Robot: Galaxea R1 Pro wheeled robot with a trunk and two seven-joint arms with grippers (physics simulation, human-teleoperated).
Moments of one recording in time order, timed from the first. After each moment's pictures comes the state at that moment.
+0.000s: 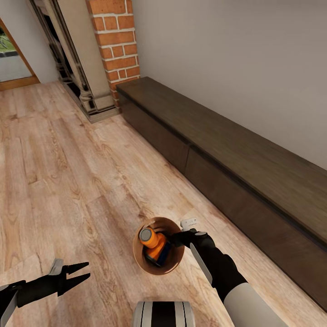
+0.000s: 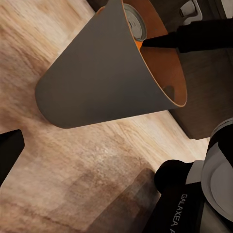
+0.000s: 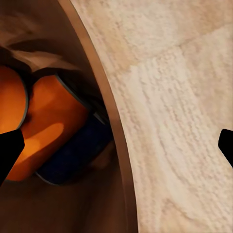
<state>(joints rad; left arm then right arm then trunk) -0.42 0.37 0.34 -0.63 0.07 0.11 -1.53 -0.62 0.11 0.32 -0.94 -0.10 0.62 0.00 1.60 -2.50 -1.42</state>
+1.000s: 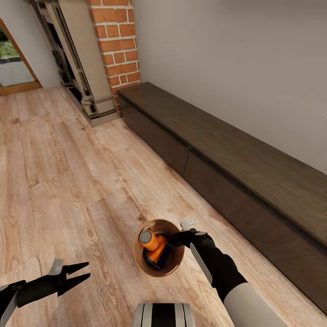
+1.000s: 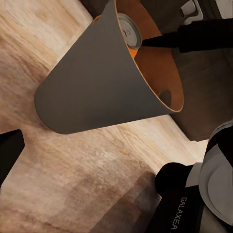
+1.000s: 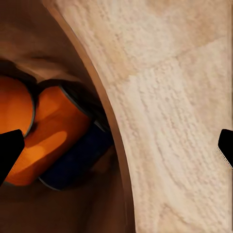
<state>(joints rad) -0.42 0.37 0.34 -0.63 0.07 0.11 -1.53 -0.62 0.11 0.32 -0.94 -0.10 0.62 0.00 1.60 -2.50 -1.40</state>
